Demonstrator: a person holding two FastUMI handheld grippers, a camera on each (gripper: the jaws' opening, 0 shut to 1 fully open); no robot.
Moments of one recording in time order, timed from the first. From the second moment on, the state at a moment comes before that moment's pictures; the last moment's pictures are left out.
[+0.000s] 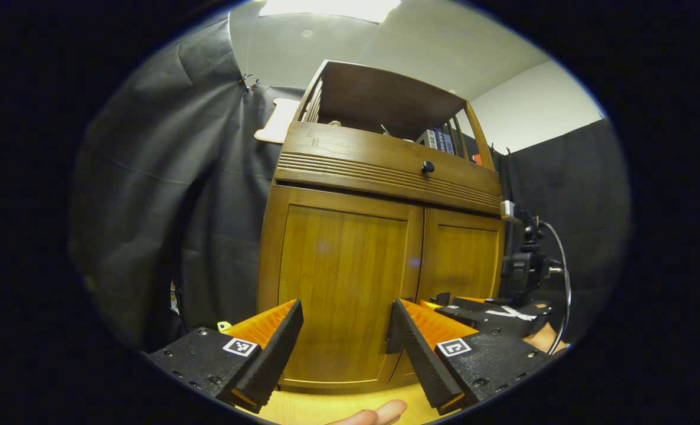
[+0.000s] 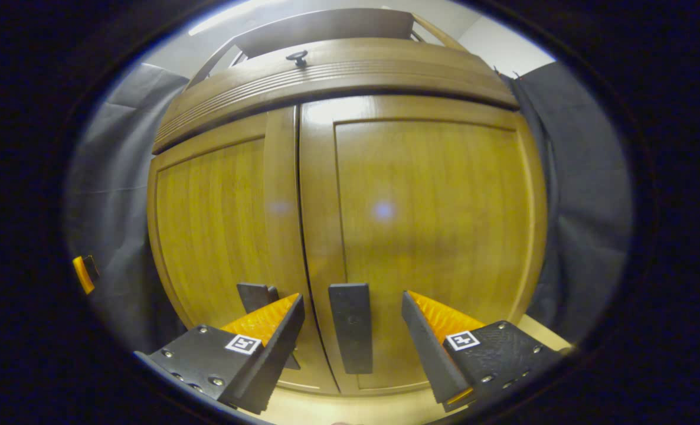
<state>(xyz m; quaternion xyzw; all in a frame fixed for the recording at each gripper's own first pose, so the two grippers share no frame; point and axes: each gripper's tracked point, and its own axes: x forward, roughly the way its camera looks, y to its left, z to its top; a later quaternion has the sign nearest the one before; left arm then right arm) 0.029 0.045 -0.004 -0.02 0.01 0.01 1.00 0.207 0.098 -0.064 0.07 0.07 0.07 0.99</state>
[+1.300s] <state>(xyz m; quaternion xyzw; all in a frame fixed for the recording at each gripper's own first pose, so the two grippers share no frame) 0.046 0.032 -0.033 0.00 0.05 0.02 1.00 0.201 0.102 -0.066 0.06 0.08 0.15 0.98</state>
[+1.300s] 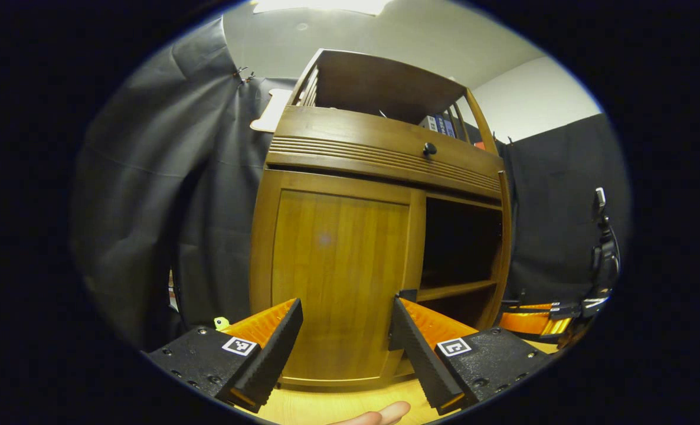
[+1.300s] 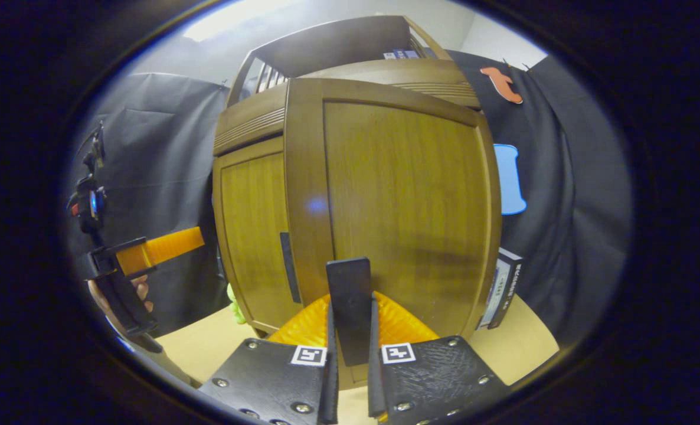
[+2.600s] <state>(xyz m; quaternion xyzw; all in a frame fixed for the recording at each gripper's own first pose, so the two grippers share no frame) 0.048 -0.010 -0.056 0.03 0.07 -0.01 1.00 0.198 0.069 -0.056 0.06 0.07 0.04 0.99</state>
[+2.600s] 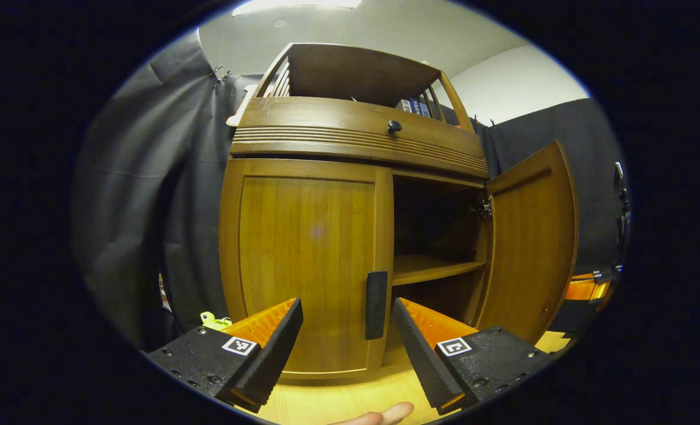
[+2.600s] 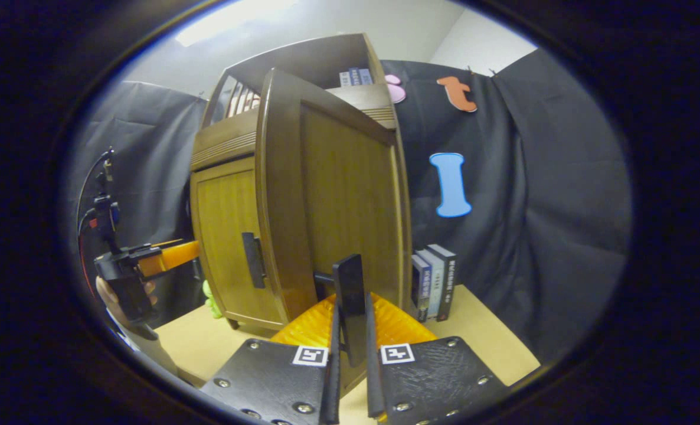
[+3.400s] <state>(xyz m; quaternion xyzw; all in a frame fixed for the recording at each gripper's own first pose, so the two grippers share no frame) 0.064 -0.018 -0.086 0.04 0.11 -0.01 0.99 0.214 -0.040 -0.065 0.08 0.05 0.05 0.99</state>
